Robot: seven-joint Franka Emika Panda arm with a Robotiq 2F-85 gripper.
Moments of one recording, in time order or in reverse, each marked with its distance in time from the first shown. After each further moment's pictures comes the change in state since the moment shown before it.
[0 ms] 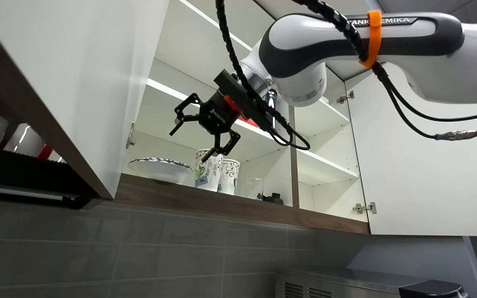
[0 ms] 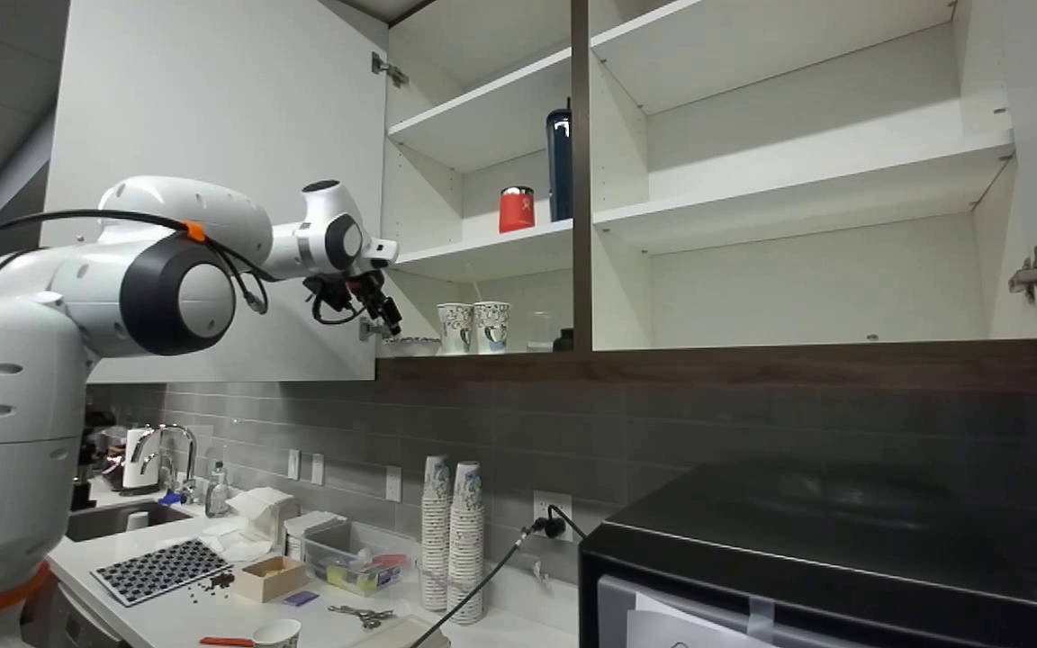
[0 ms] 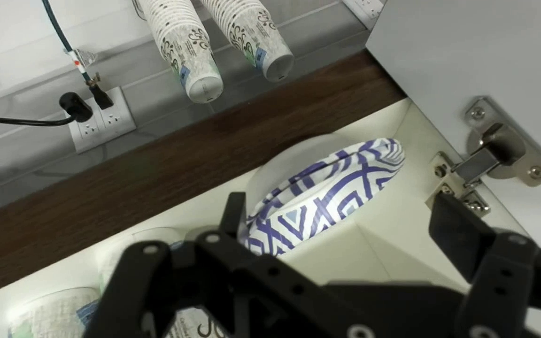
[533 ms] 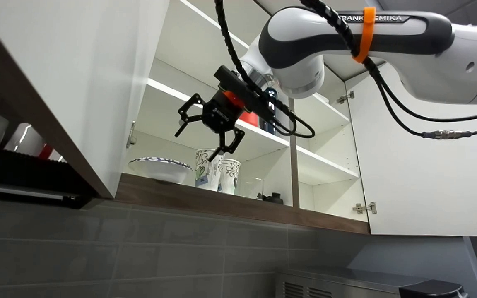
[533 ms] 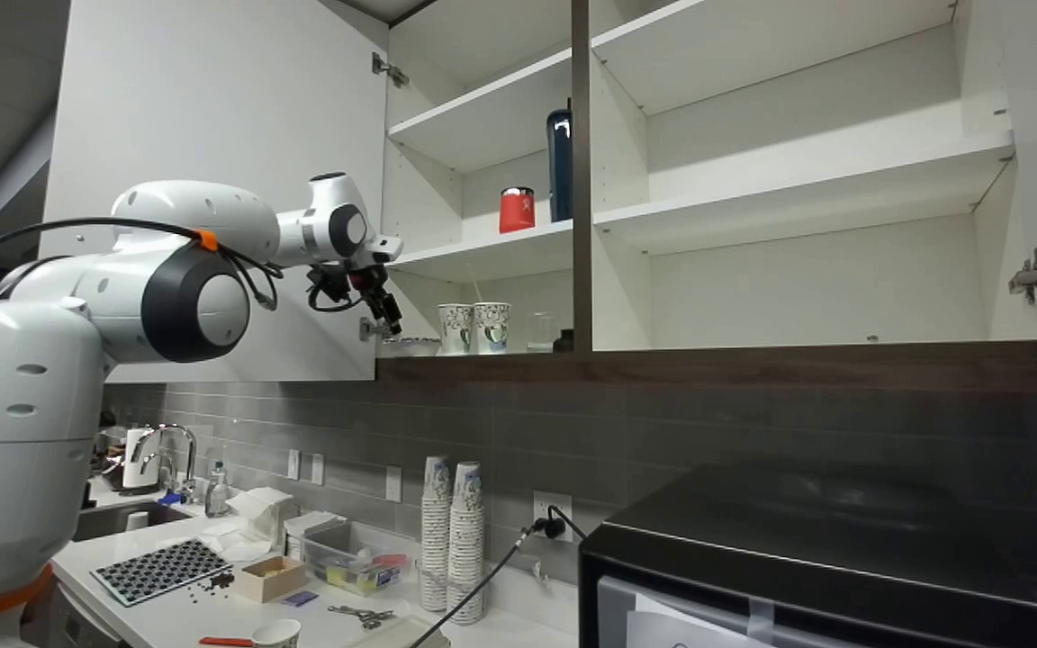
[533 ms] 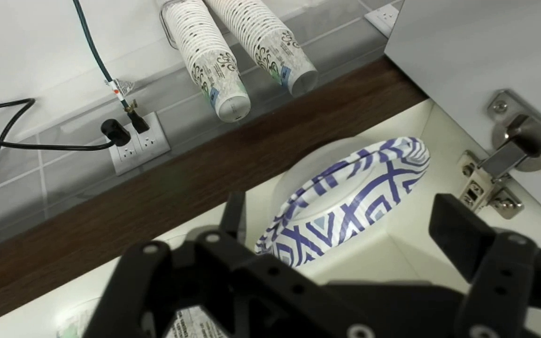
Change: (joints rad) arm 0.037 0.049 -0.030 0.123 -0.019 -0.166 0.063
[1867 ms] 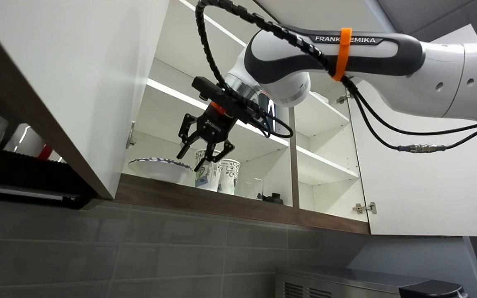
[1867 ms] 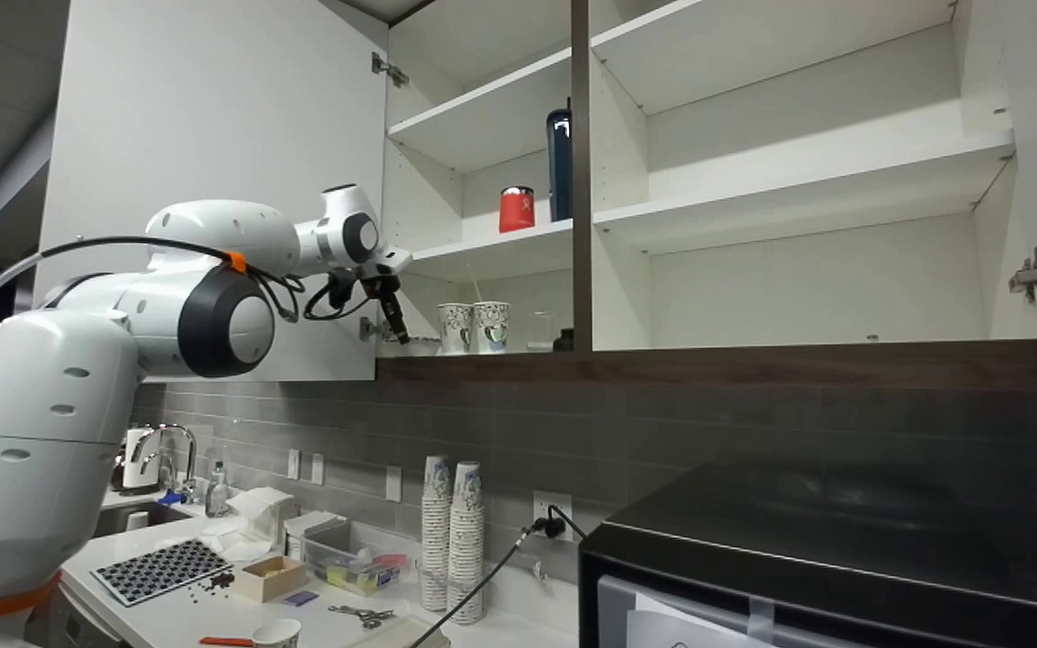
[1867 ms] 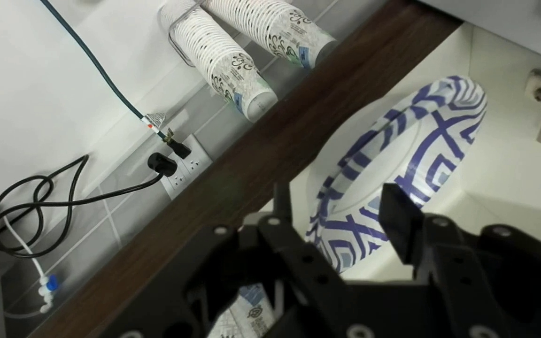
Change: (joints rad) arm 0.014 0.111 -0.003 0.123 -0.090 -0.061 0.343
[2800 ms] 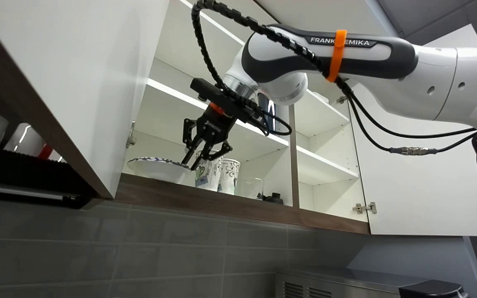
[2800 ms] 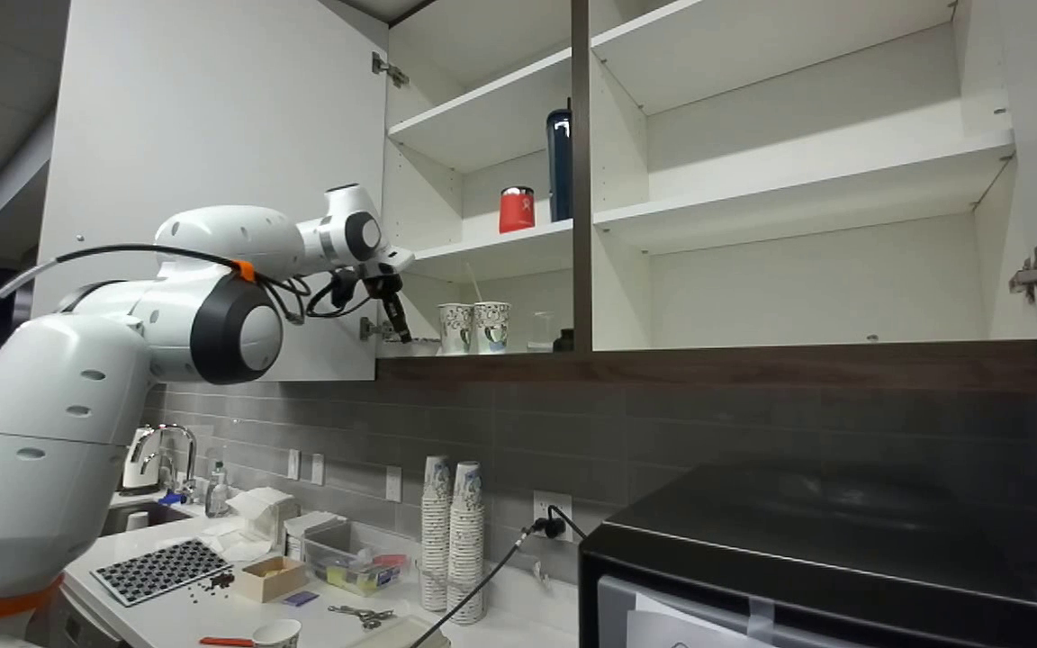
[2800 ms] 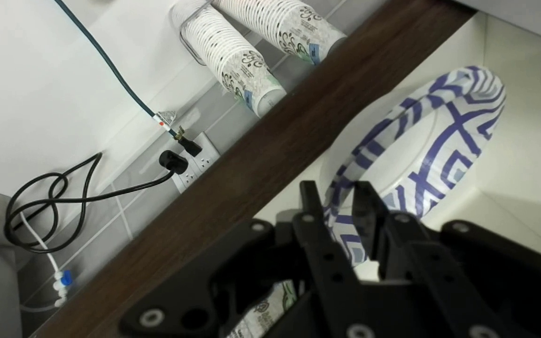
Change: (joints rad) arm 0.013 0.041 -0.001 0.074 -0.028 -0.068 0.010
